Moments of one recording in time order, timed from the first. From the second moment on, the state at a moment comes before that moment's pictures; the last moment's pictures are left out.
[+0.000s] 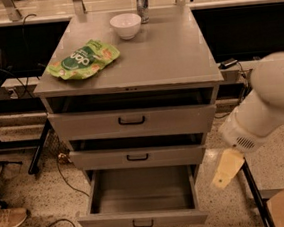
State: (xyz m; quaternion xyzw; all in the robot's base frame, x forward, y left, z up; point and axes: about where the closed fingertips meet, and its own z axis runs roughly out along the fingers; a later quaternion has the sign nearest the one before) arm 0.431 -0.191 0.747 -0.52 0.84 0.09 0.12
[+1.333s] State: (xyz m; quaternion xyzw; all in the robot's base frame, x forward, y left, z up) arm 0.385 -0.165 0.495 -0.43 0.88 0.20 0.07
